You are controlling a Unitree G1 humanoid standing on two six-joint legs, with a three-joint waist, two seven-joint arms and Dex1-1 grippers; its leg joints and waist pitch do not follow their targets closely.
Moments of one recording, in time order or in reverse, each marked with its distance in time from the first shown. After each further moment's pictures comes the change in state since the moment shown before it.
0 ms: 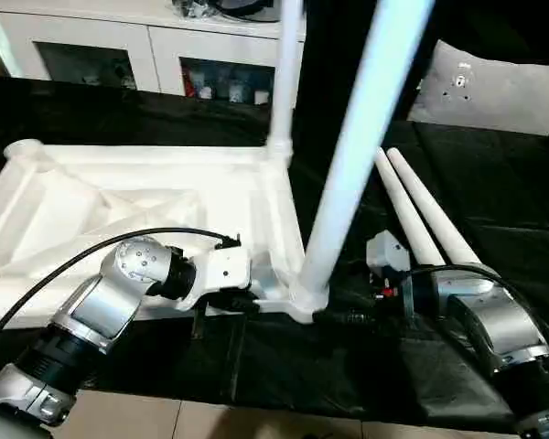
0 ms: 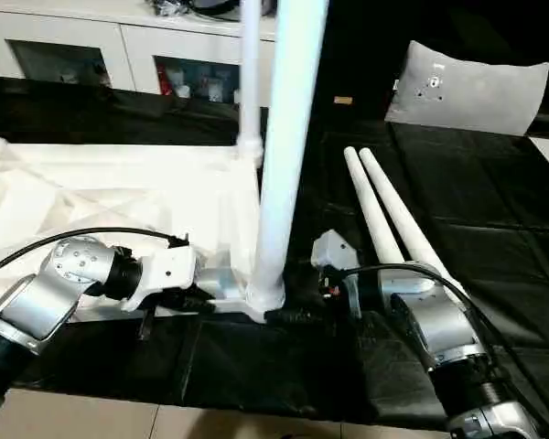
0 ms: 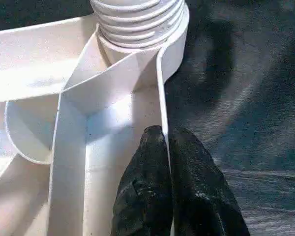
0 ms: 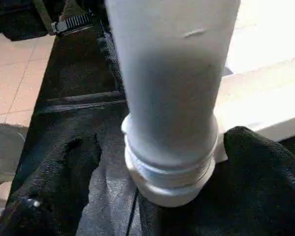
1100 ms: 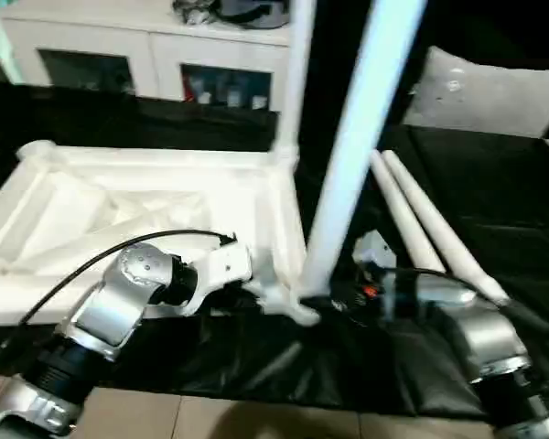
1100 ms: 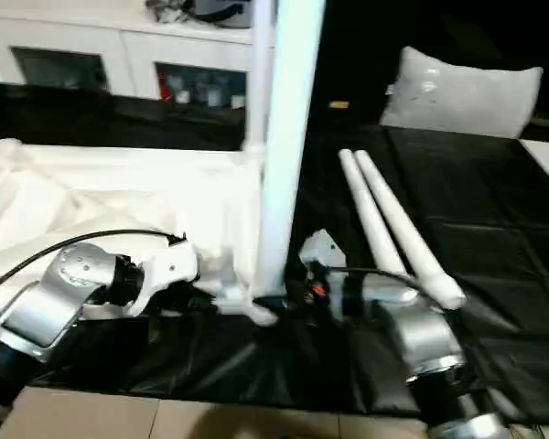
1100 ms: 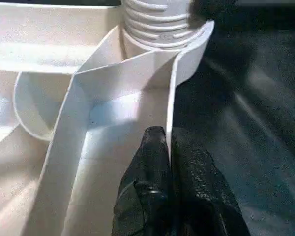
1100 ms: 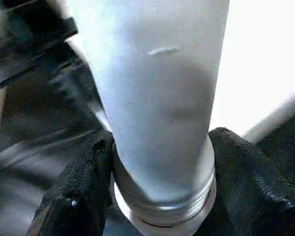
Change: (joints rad) left arm 0.044 -0.120 0.079 -0.056 0.005 0.301 0.184; right arm 0.063 0.201 -0.077 -0.033 -0.025 0.126 -0.333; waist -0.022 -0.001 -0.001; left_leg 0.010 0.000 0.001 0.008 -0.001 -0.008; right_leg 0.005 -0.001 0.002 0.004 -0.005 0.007
